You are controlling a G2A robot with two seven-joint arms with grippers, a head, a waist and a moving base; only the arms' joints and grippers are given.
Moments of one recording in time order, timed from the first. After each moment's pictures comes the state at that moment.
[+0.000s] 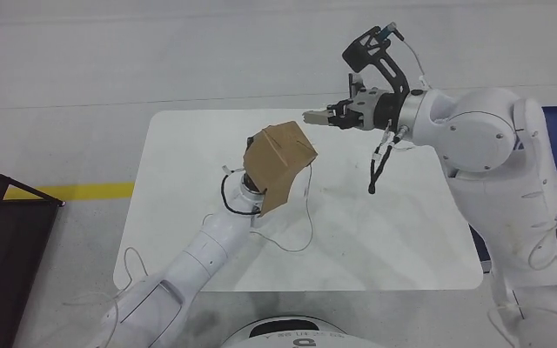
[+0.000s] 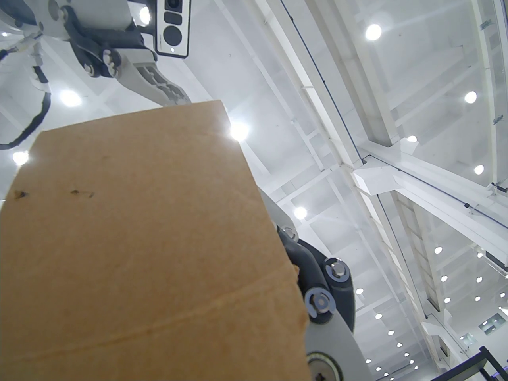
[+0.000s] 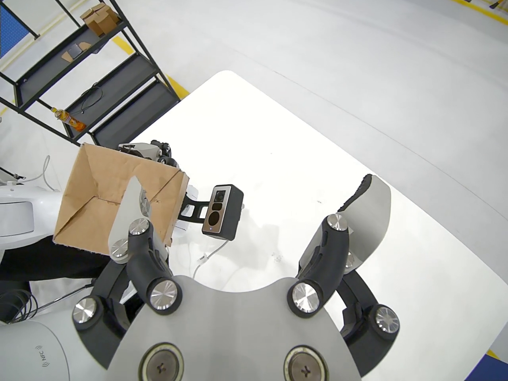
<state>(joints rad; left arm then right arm) 0.96 -1.50 -0.72 -0.97 -2.02 0.28 -1.54 -0.86 -0.99 1.22 -1.98 -0.41 -0.02 1.09</state>
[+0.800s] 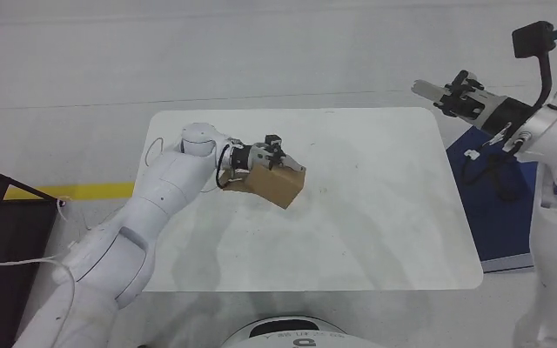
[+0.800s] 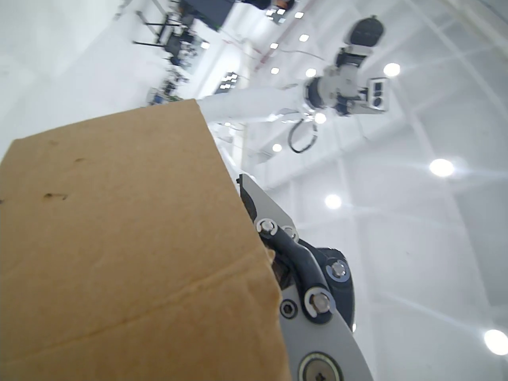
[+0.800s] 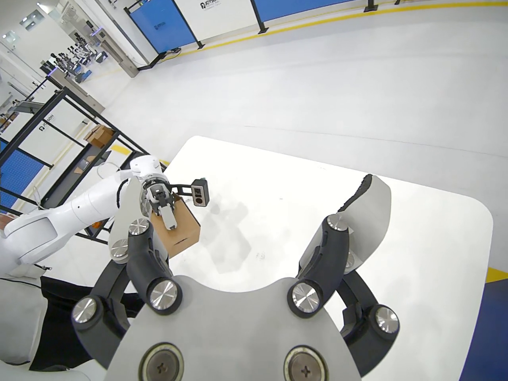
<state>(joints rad) 0.56 -1.34 -0.58 -0.73 -0.86 0.29 -1.53 -1.28 -0.94 1.82 -2.06 -0.22 -0.01 1.02</state>
